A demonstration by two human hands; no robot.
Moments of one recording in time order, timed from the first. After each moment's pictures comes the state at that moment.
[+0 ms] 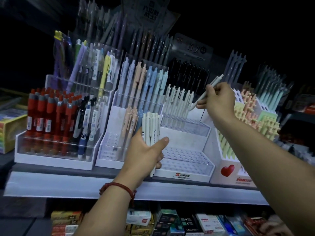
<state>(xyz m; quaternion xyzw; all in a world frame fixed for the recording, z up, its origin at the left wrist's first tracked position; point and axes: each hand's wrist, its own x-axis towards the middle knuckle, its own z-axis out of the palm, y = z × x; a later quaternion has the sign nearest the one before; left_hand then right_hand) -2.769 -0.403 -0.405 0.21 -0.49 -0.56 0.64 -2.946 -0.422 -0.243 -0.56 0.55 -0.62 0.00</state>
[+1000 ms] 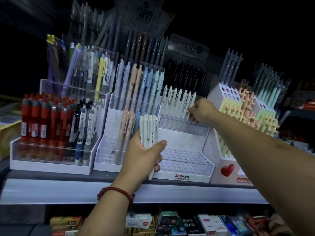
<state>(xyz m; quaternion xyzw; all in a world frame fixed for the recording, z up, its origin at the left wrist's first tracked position) -2.770 -0.405 -0.407 0.21 -0.49 -0.55 0.64 -2.979 -0.484 -0.254 -0.60 0.74 -0.29 -0.03</state>
